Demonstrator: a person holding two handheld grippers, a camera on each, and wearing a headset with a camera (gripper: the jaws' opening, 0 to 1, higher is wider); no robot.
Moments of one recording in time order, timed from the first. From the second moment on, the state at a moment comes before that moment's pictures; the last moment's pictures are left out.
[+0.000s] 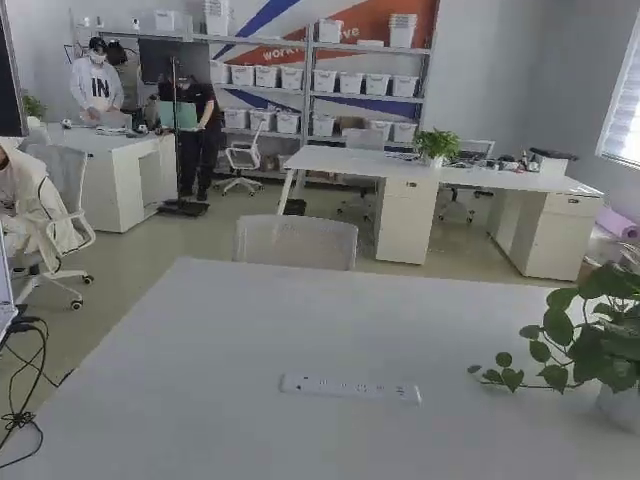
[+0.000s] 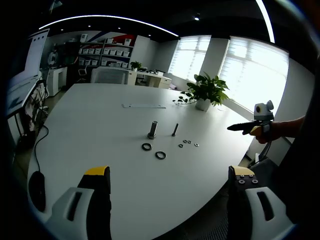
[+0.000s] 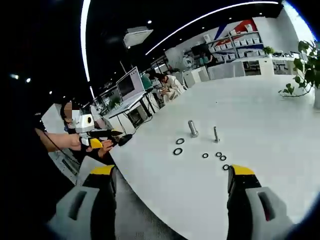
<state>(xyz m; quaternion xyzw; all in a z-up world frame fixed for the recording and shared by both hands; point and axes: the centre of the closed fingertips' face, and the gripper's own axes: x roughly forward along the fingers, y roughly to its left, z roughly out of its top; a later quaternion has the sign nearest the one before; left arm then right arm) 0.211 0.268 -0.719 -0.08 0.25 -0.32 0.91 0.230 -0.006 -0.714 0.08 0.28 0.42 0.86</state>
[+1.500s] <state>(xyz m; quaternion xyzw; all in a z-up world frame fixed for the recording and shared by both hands) 0.211 0.247 -0.714 -0.05 0.24 -0.40 0.88 0.237 0.026 -0.705 0.02 0.29 0.39 0.87</state>
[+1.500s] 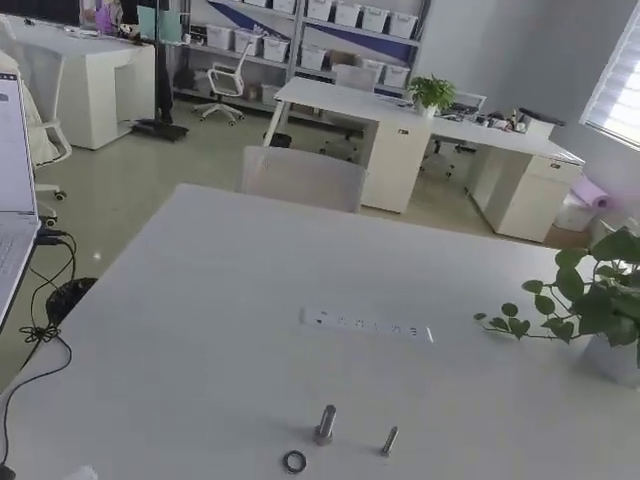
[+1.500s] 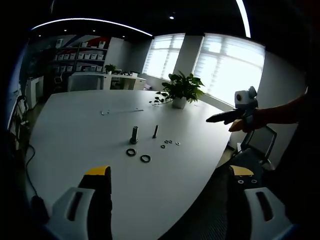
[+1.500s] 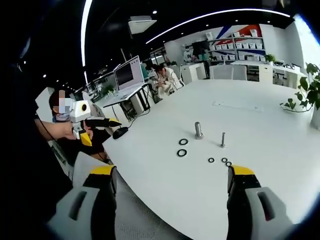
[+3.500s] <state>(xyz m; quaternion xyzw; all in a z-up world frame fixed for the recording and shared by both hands) 0.198 0.226 -0.748 -0.06 0.29 -0.42 0.86 0.337 0.113 -0.802 -0.15 0.43 0.48 0.75</state>
